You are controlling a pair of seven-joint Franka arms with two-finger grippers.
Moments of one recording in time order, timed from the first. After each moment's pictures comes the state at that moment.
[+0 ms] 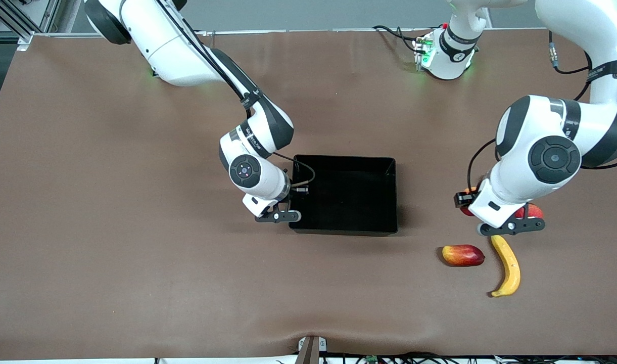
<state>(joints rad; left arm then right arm) -0.03 0.39 -0.24 -1.54 0.18 1.81 -0.39 0.53 0.77 0.12 -1.39 0.23 2.20 0.49</state>
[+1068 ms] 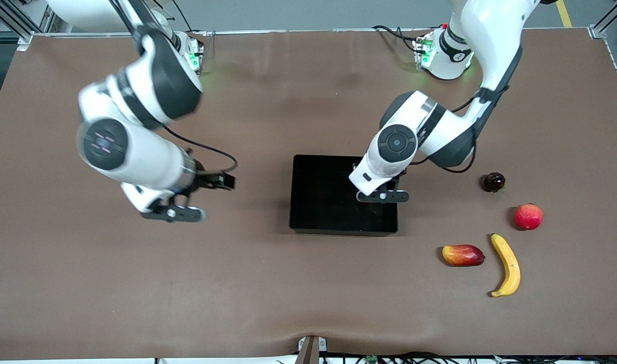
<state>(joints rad) -0.19 0.52 -0.44 -1.69 0.15 1.96 -0.64 0.31 0.49 0.08 -1.14 0.12 1.50 0.49</state>
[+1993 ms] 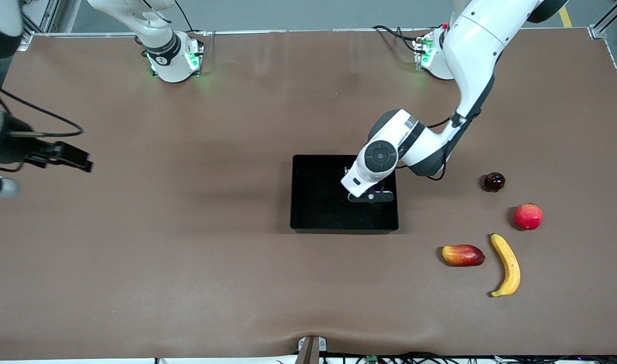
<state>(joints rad) -0.22 0.63 -0.44 -1.75 0.17 2.09 -0.73 0.00 0.33 0.07 -1.07 0.00 1.33 0.15</state>
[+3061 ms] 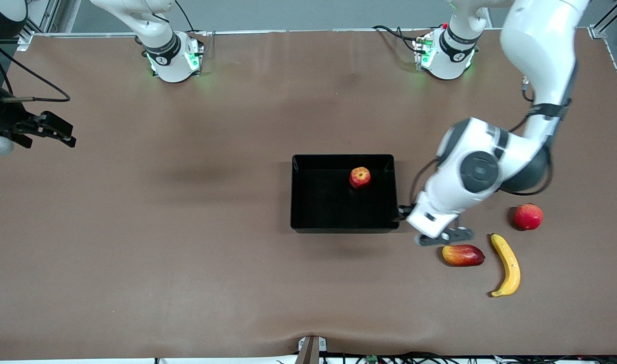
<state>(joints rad) 0.03 0.57 -0.42 -1.49 0.21 2.00 -0.52 -0.11 -0.05 0.09 -1.70 -0.01 1.66 -0.04</state>
